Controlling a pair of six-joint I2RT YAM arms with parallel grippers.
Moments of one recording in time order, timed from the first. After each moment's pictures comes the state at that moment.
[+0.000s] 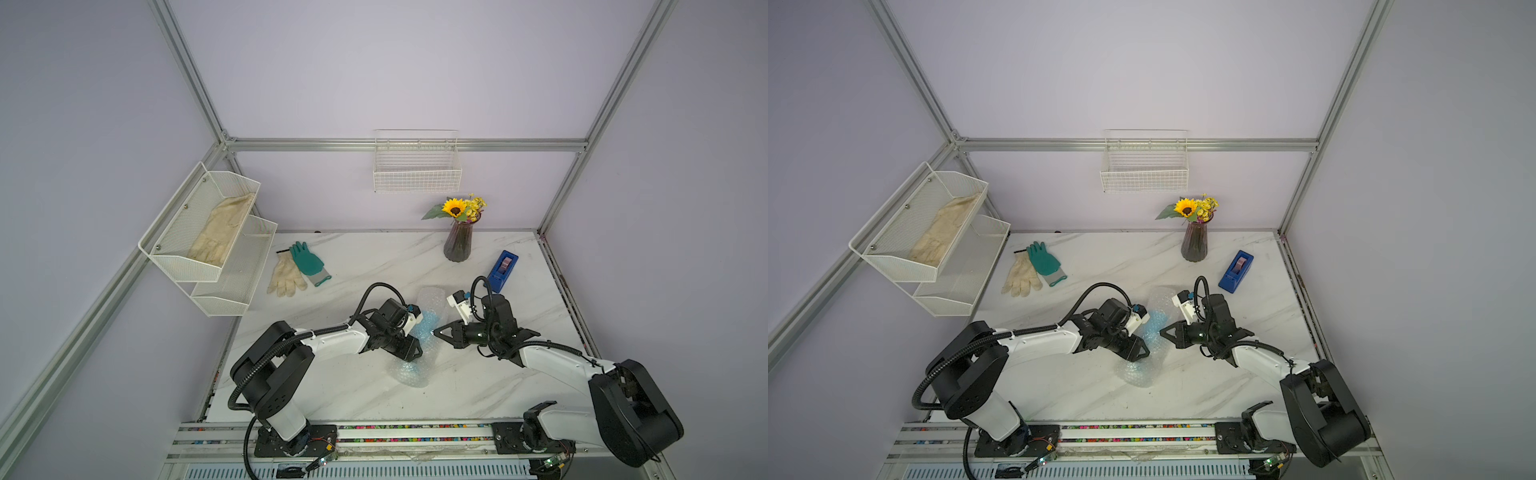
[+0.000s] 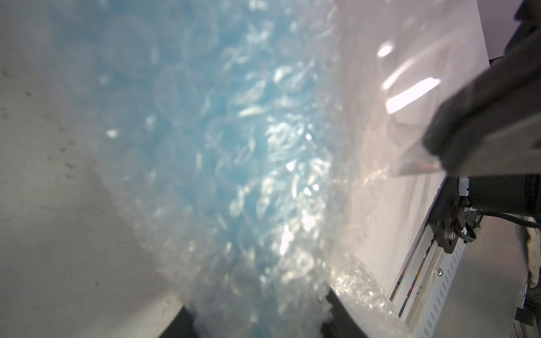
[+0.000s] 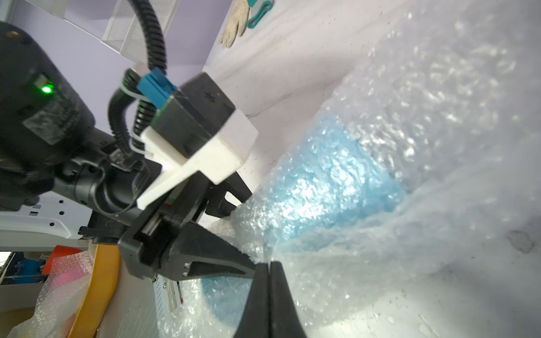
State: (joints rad) left arm -0.77 1.64 0.89 -0.25 0.38 -0.32; right arm 0.38 1.32 0.51 0.13 -0.76 0.37
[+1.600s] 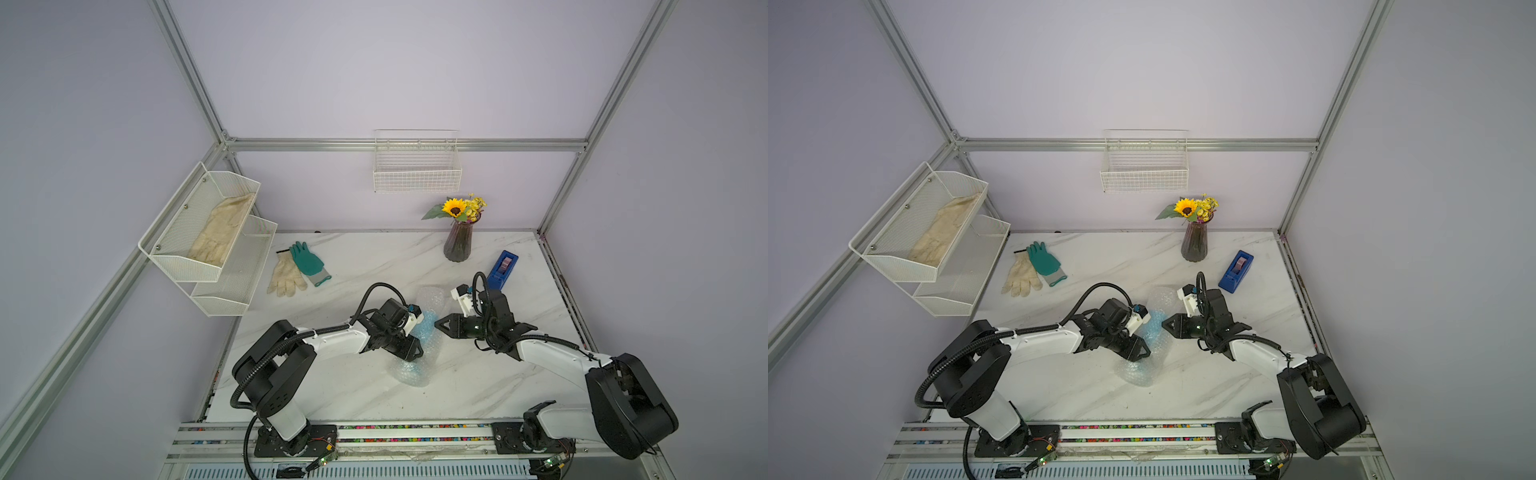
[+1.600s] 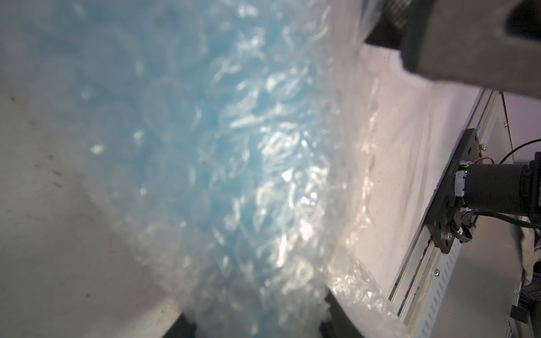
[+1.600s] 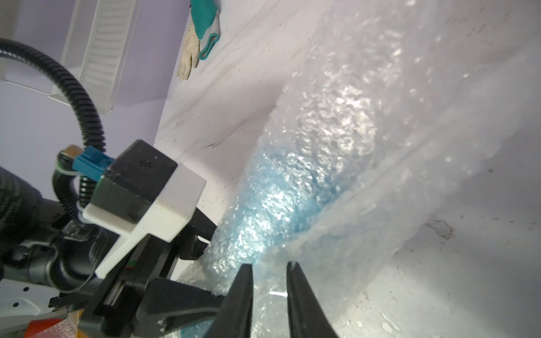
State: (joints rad) left arm -0.77 1.66 0.89 -0.23 0.40 -0.32; right arm 0.39 1.33 0.57 0.09 -0.60 0.51
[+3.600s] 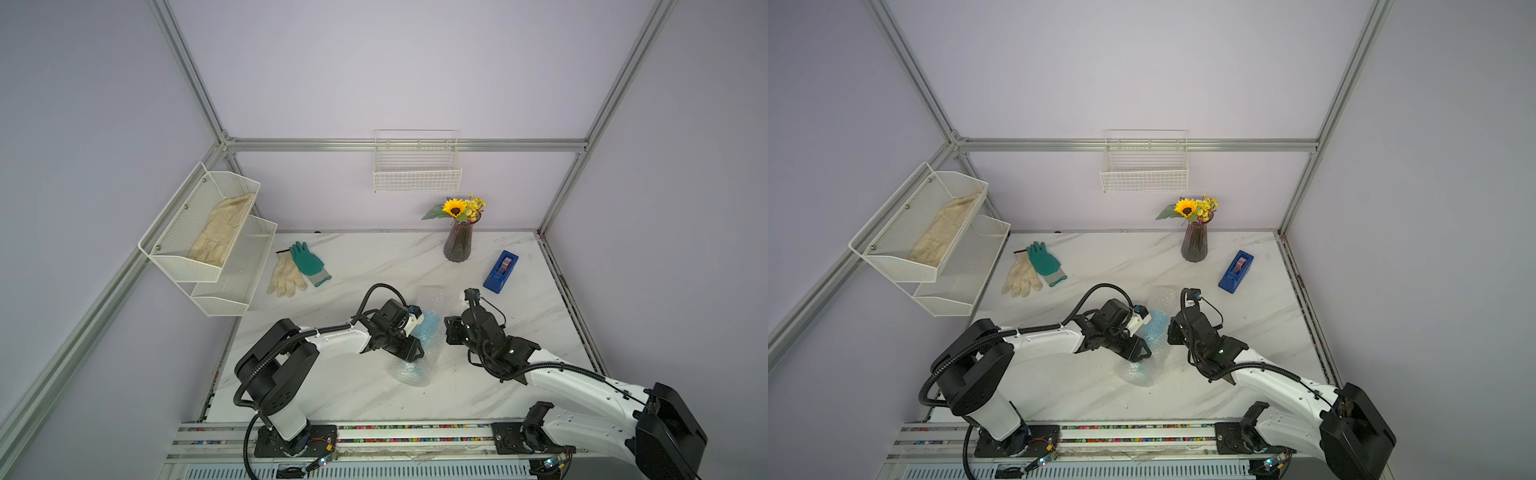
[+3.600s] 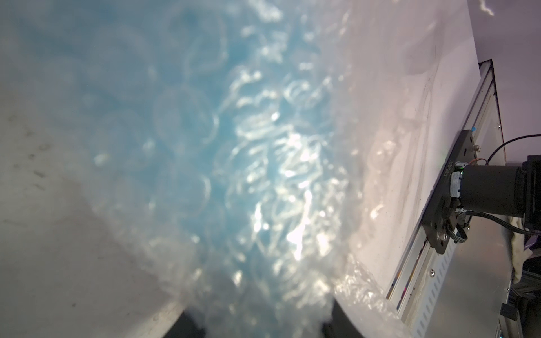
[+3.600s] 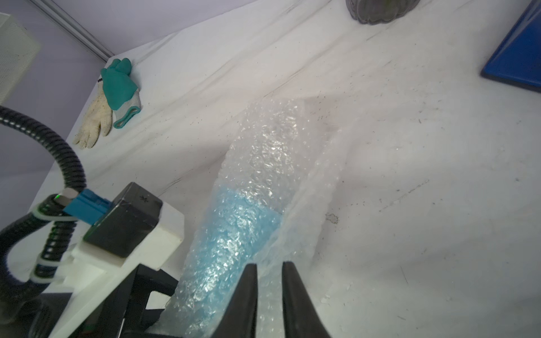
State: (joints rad) left arm -0.77 1.67 0.89 -0.21 0.42 -0.33; right arm 0.75 1.14 0.60 -0.11 0.28 0.67
